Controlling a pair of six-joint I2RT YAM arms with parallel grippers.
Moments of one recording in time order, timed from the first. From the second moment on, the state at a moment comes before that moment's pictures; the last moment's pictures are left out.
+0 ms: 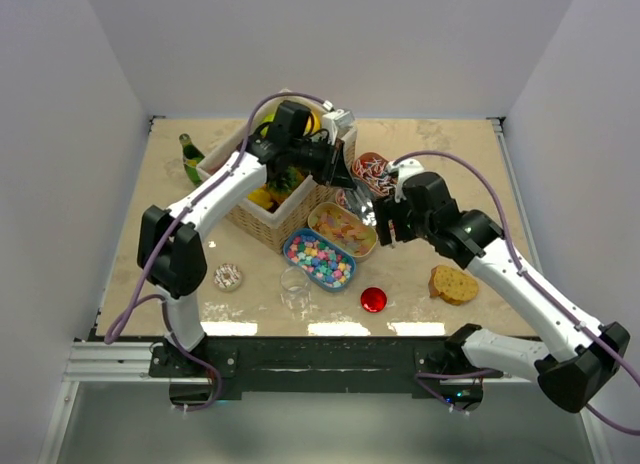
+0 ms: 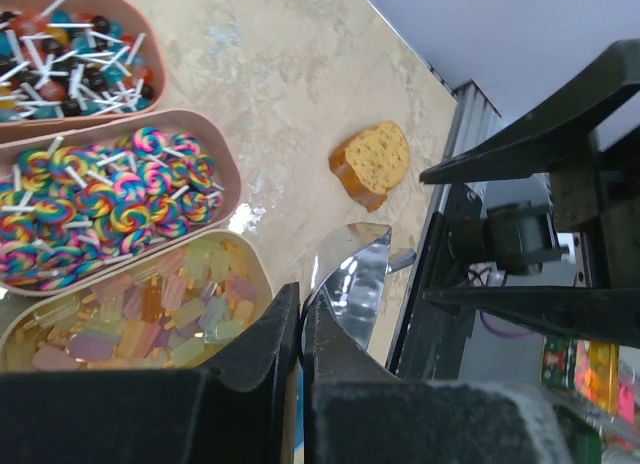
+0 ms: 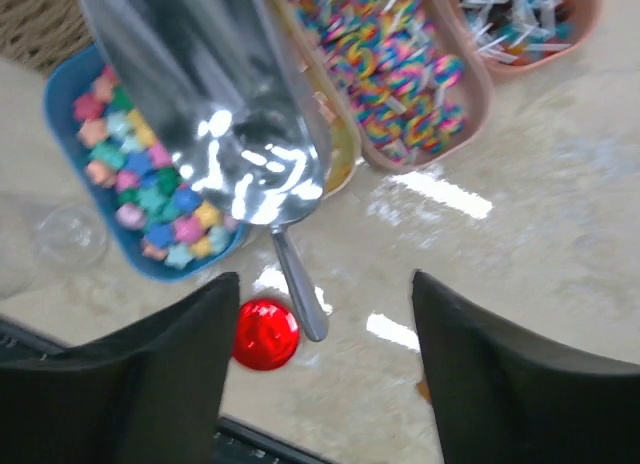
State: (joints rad) left arm -0.55 1.87 1.72 -0.48 0.82 -0.20; right arm 0.62 1.10 1.10 -0.75 0.15 0.17
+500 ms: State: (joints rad) left arm -0.48 1.73 1.69 -0.26 0.53 -0.72; right arm 0.57 1.09 1.35 -0.61 0.52 0.59
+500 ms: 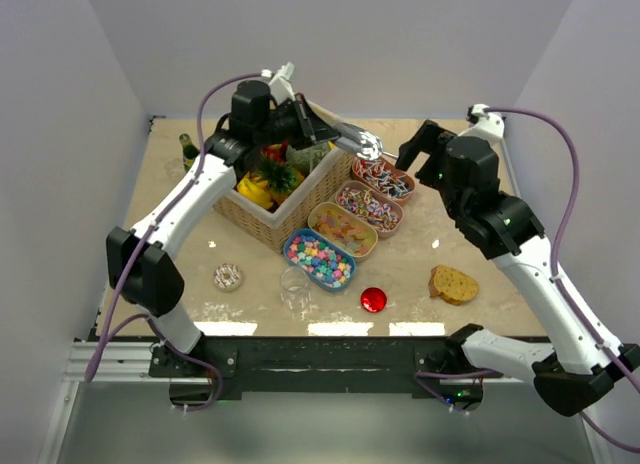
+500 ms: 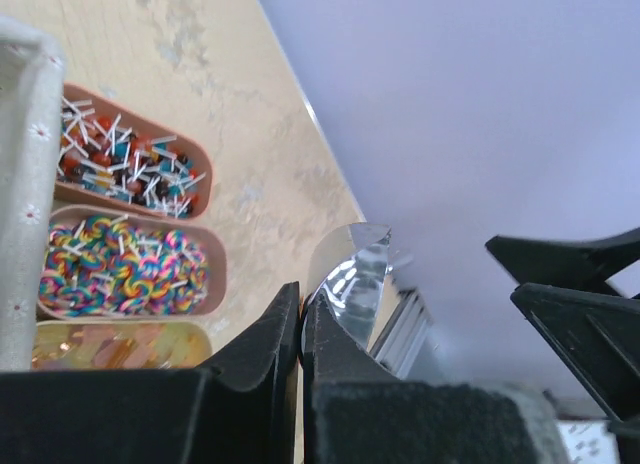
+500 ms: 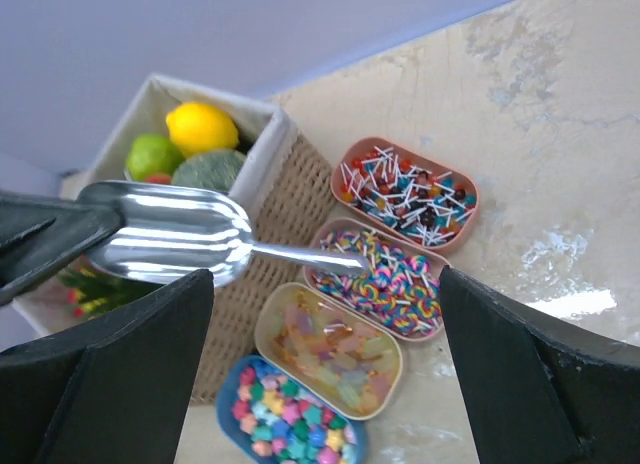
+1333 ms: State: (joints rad) left arm -0.37 1.57 1.43 0.12 0.51 -1.48; right arm 0.39 1.28 1.55 -0.23 0.01 0.82
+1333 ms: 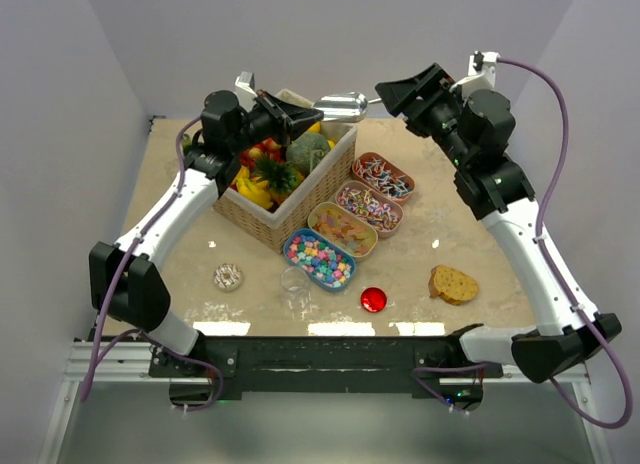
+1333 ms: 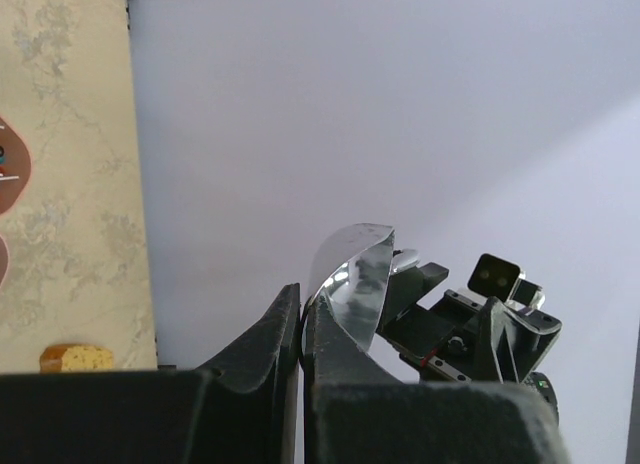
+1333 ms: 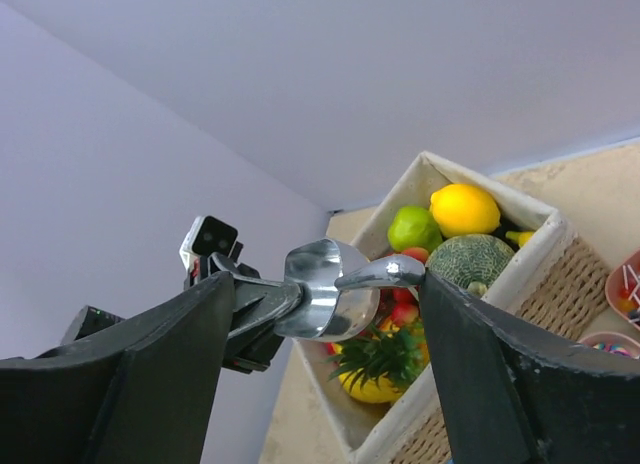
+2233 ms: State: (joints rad) left arm -0.38 1.56 1.36 0.27 0.55 -1.60; right arm 0.39 1.35 1.53 -0.15 -0.12 0.84
